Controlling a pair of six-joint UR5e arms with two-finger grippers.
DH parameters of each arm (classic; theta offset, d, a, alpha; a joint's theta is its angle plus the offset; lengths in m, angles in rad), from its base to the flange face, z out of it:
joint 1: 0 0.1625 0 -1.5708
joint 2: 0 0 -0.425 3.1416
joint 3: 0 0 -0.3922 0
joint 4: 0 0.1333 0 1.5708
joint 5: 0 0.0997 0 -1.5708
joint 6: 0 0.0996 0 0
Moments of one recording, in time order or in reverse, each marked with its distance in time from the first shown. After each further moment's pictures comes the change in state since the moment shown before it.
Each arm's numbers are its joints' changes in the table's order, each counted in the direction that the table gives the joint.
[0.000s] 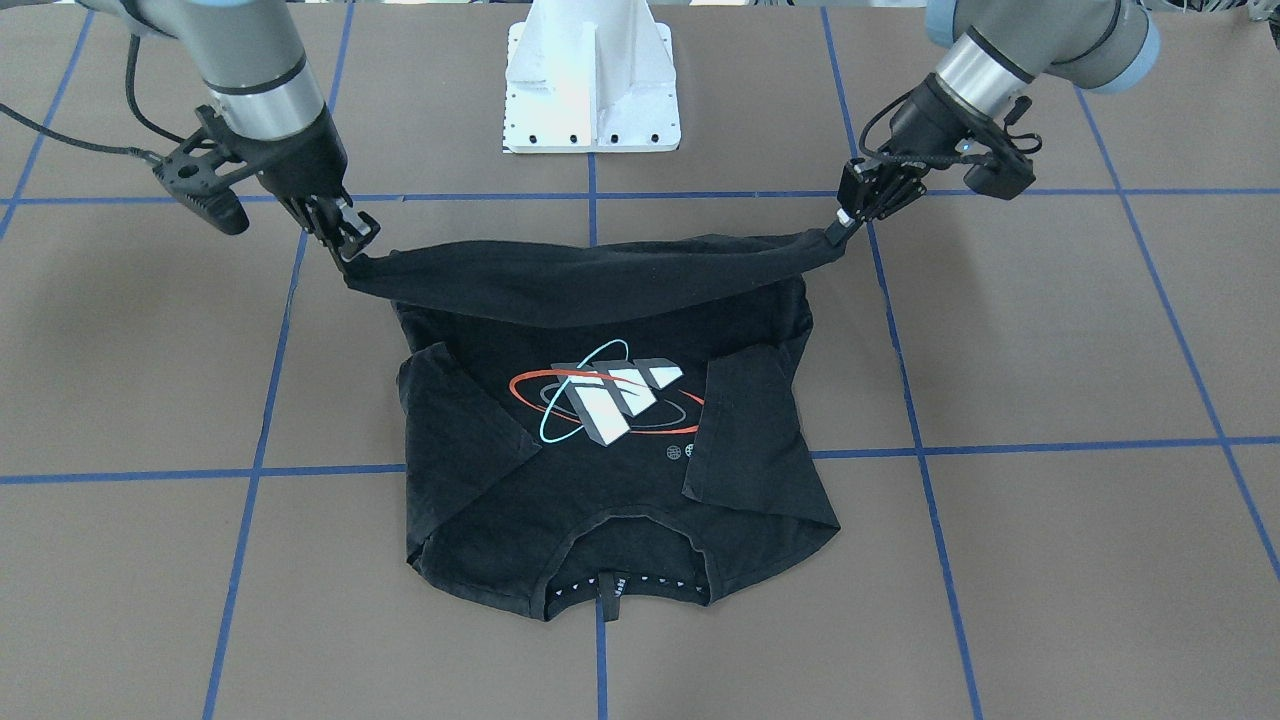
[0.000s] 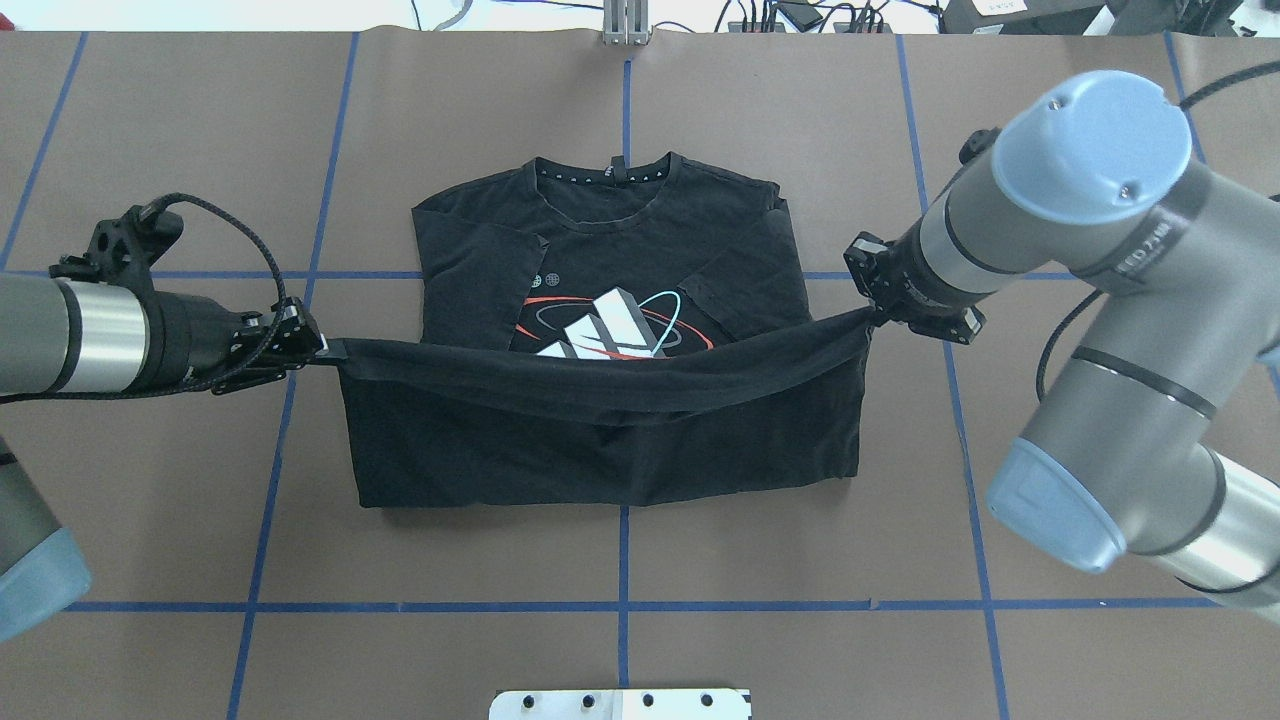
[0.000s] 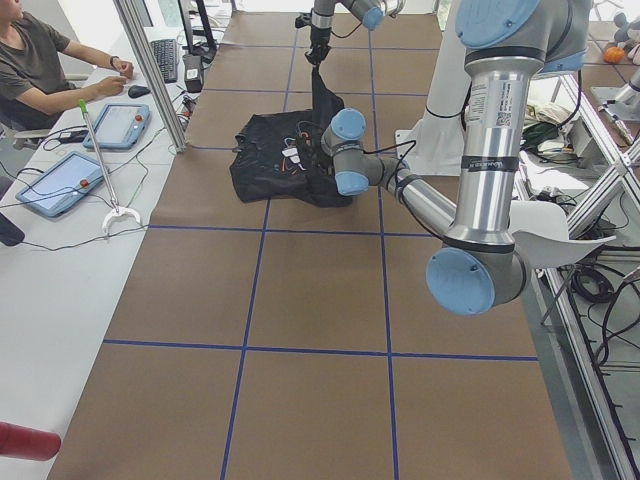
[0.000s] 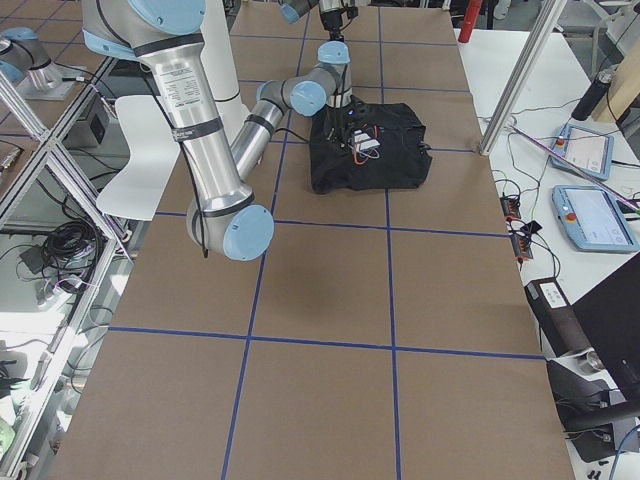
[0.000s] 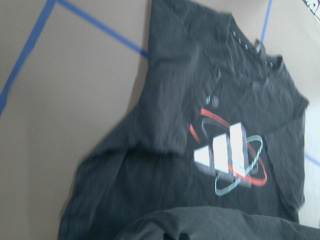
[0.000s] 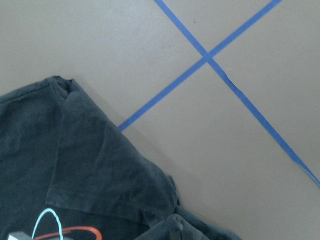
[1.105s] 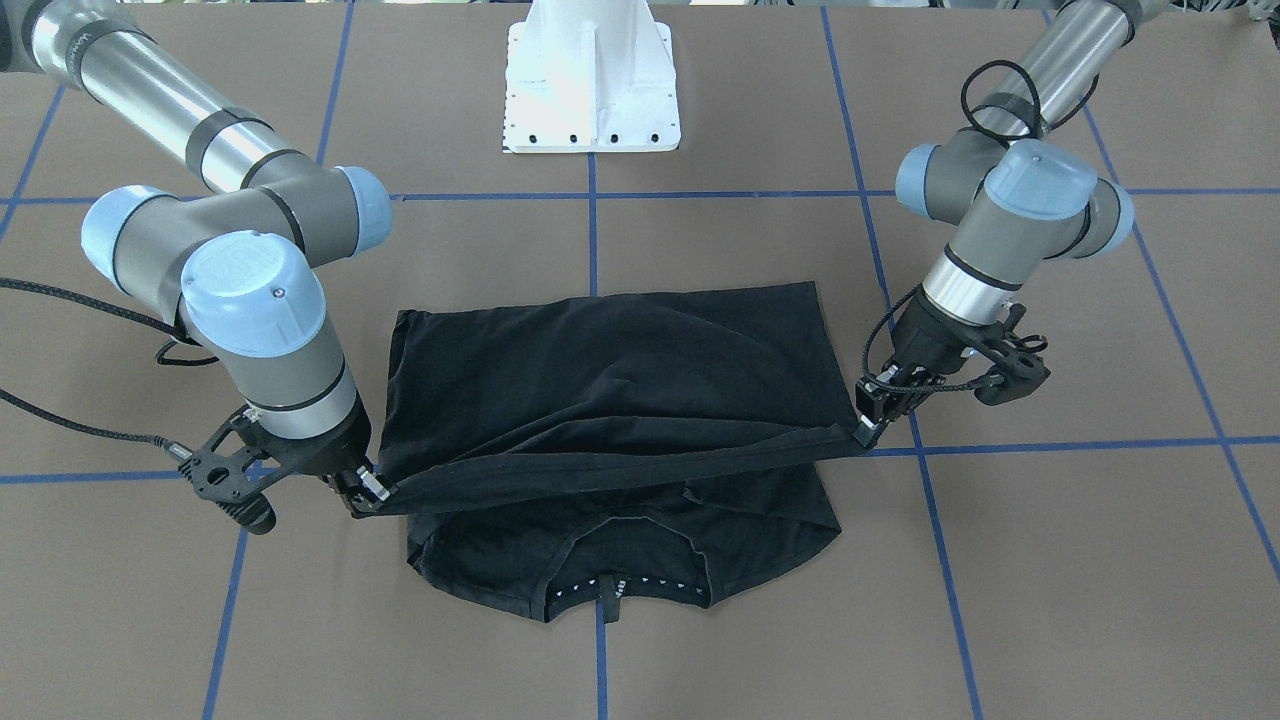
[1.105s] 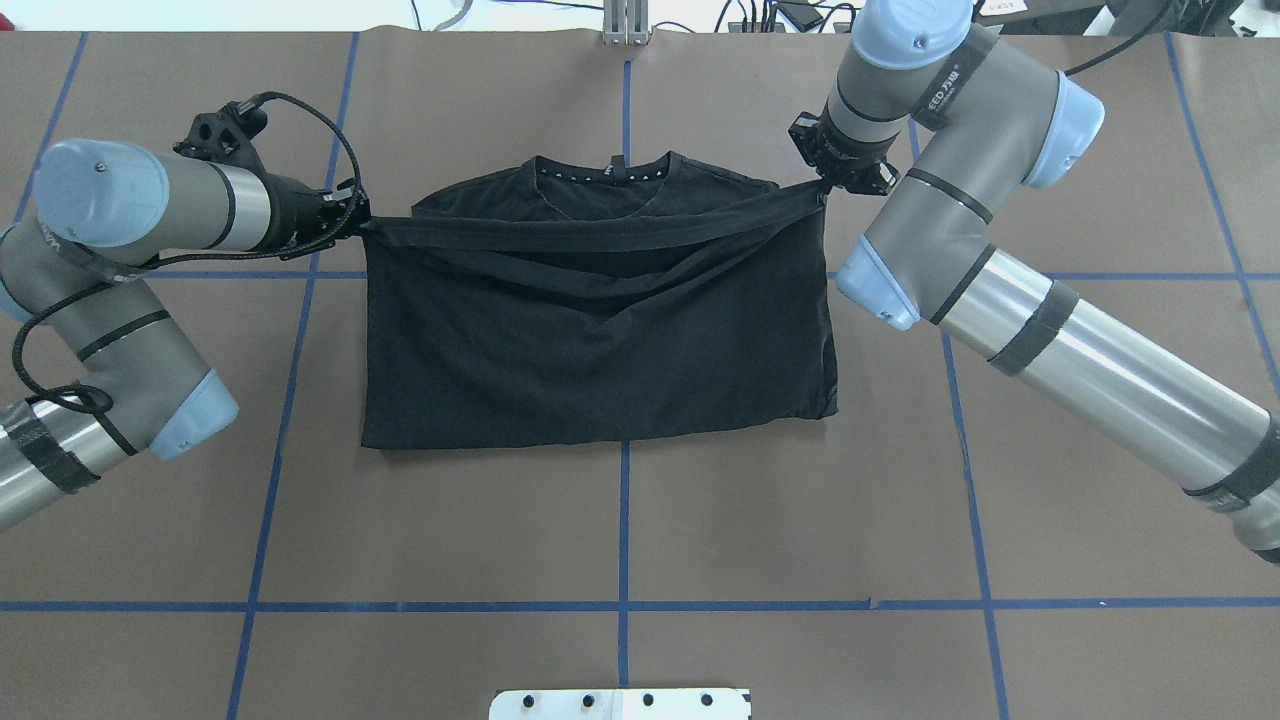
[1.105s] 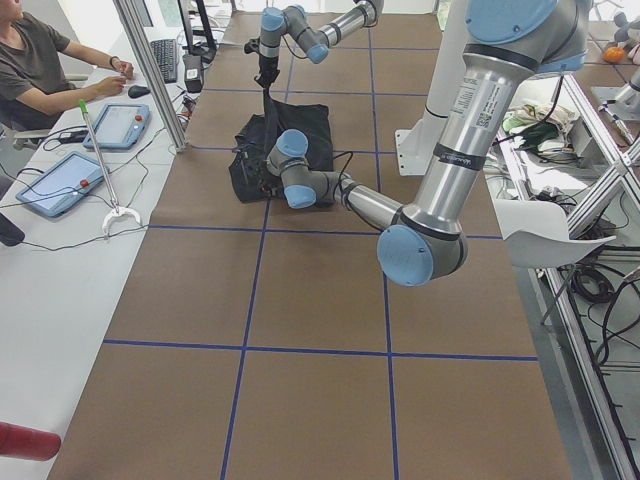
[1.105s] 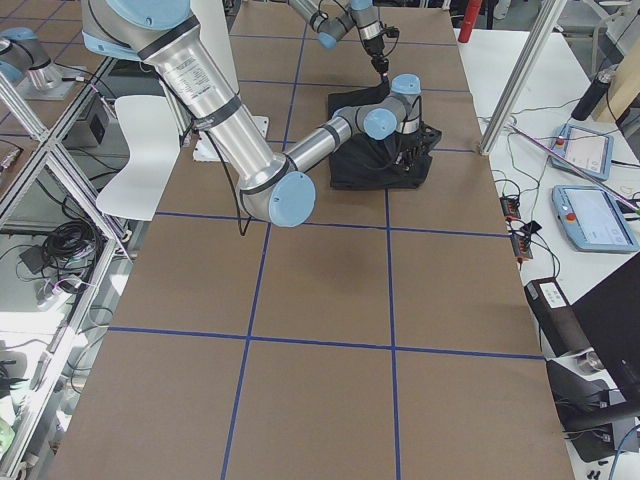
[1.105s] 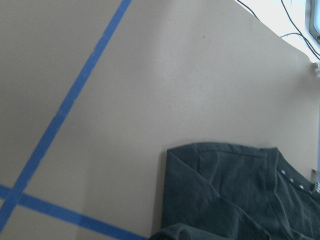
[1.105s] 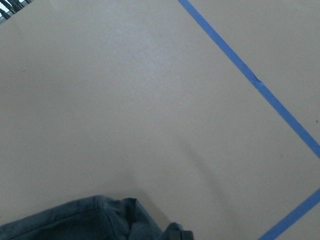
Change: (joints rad) left arm -0.095 0.279 0.490 -0.078 0.102 0.094; right arm 0.106 -0.267 -0.663 0.349 -0.017 -0.117
